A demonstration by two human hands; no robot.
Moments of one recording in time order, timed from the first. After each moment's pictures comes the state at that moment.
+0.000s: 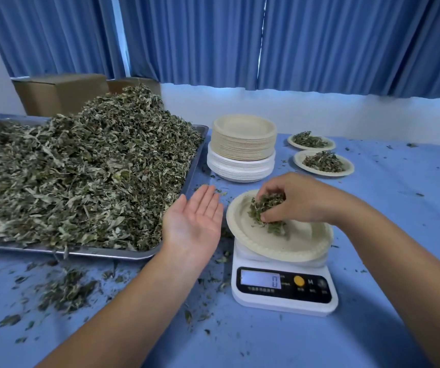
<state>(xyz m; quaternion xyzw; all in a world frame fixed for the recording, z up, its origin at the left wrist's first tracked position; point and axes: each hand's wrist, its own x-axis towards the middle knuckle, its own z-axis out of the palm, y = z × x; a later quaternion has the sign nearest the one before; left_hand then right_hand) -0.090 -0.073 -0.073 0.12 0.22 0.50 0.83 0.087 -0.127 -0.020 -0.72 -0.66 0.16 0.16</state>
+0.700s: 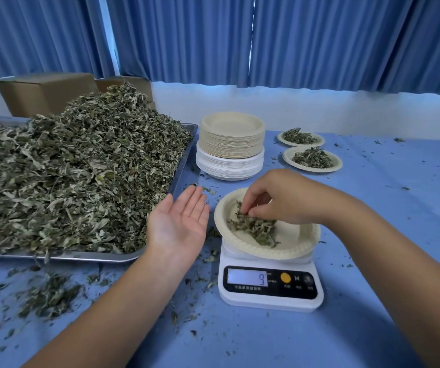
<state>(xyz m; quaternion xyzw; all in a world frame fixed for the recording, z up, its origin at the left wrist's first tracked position) -0.089 -0.071 -0.077 0.15 0.25 0.49 0.82 0.081 -0.135 -0.014 -0.67 -0.72 0.13 0.14</state>
